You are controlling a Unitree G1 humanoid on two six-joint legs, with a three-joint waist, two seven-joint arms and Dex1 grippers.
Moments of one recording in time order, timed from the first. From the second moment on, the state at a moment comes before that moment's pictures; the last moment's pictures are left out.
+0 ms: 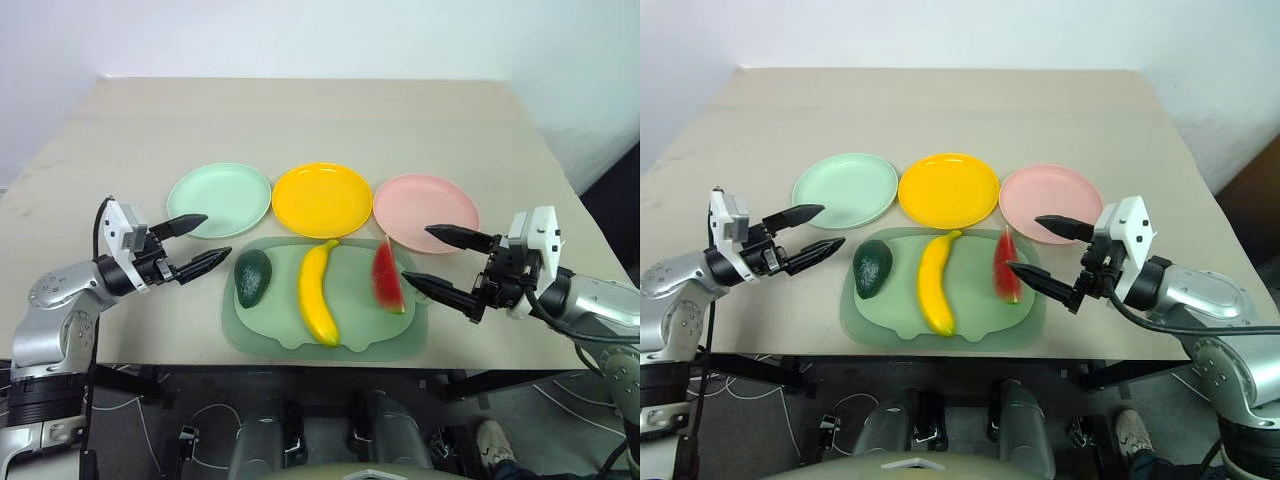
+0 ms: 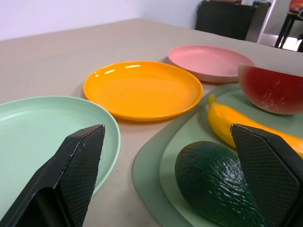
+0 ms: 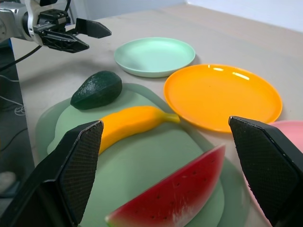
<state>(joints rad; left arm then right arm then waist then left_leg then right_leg) -0.24 0.68 0.28 0.05 -0.56 0.25 -1.11 -0.06 -0.77 -0.29 -0.60 0.79 0.63 0.77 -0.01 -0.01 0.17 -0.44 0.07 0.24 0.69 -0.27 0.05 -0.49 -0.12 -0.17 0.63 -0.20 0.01</state>
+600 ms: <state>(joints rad) -0.30 0.66 0.23 0.07 -0.55 0.25 -1.11 -0.08 -0.78 -0.26 -0.64 0.86 0.78 0.63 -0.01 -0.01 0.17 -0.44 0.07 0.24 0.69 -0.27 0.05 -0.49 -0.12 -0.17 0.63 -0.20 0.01</state>
